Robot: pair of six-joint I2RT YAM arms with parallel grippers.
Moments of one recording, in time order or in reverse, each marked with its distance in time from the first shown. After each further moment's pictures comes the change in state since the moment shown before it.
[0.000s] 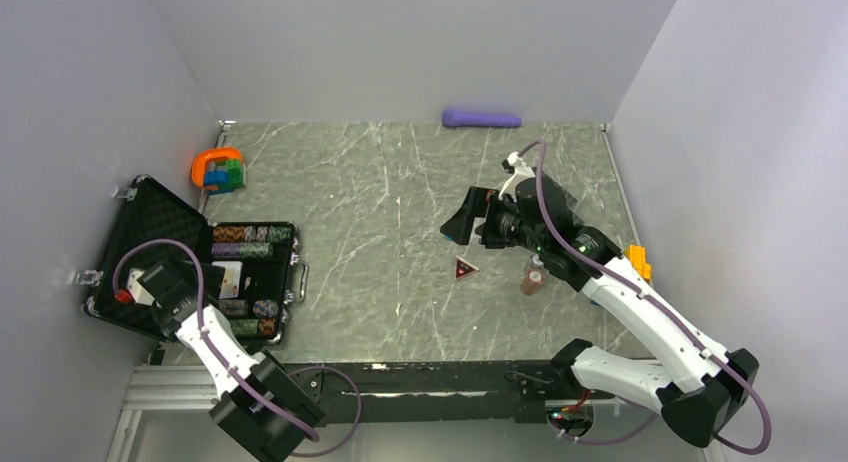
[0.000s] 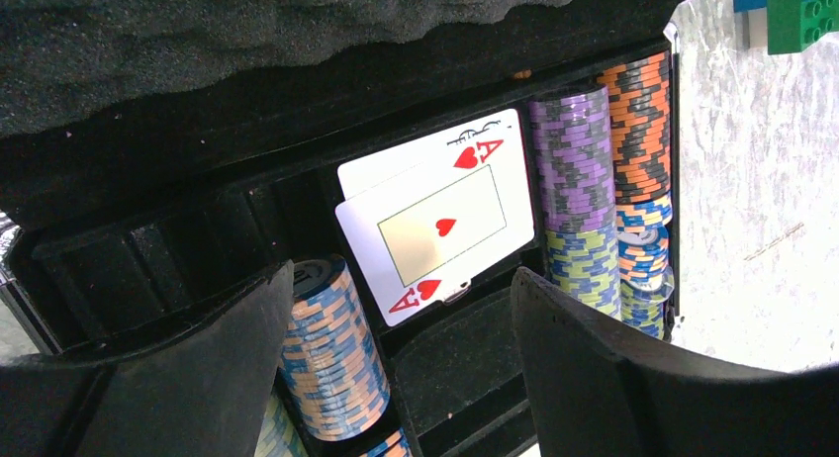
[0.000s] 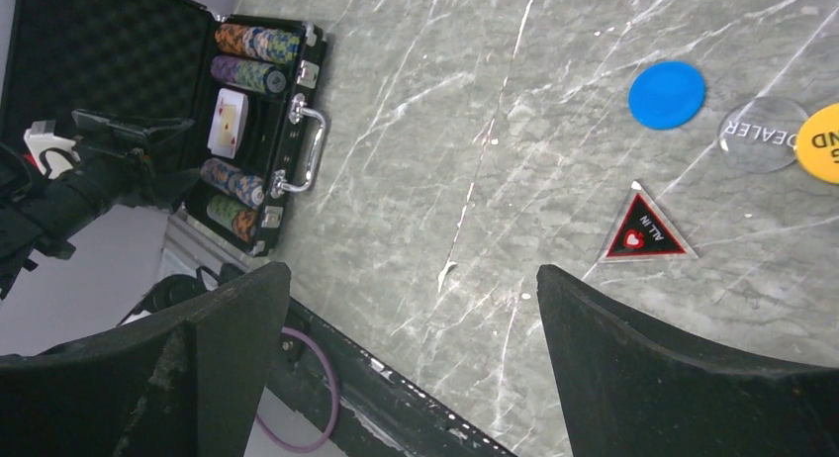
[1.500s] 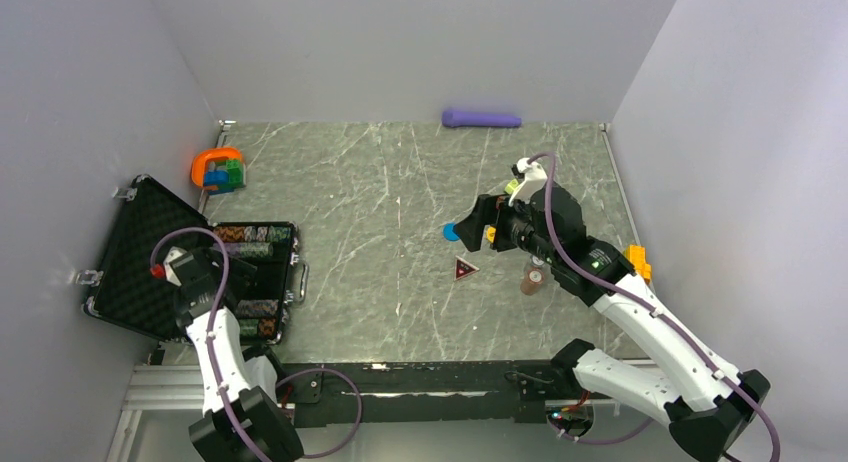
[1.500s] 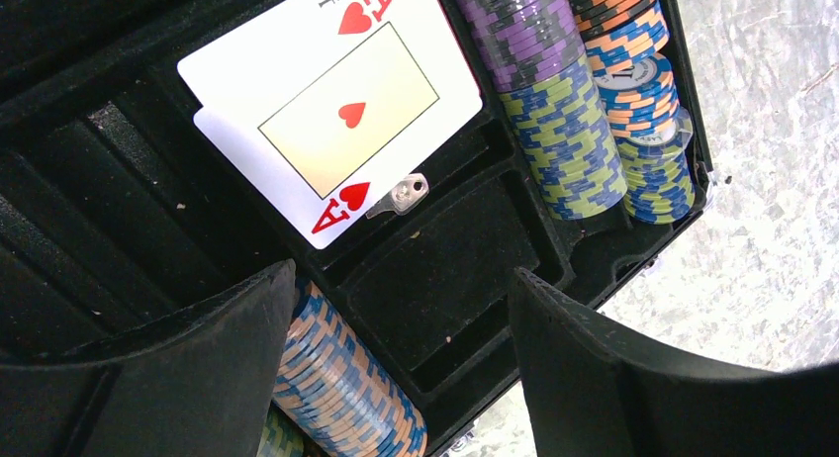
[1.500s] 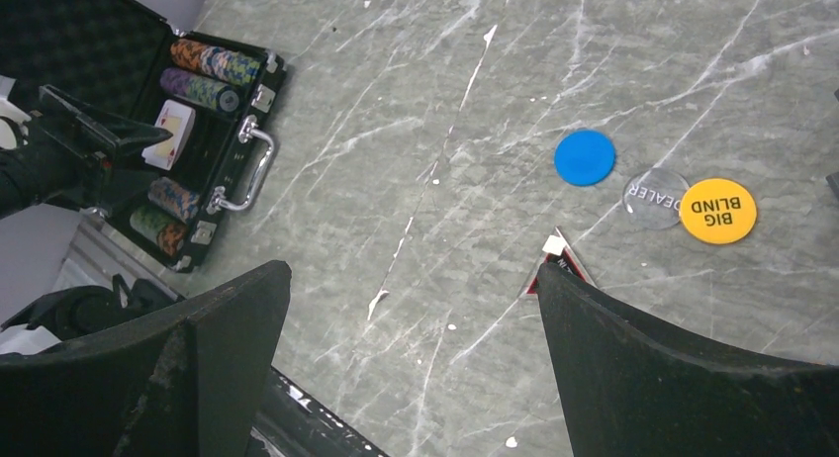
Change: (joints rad) left arm -0.268 -0.036 -0.024 -0.054 -0.026 0.046; right arm -0.001 -0.116 -0.066 0.053 0.090 -0.197
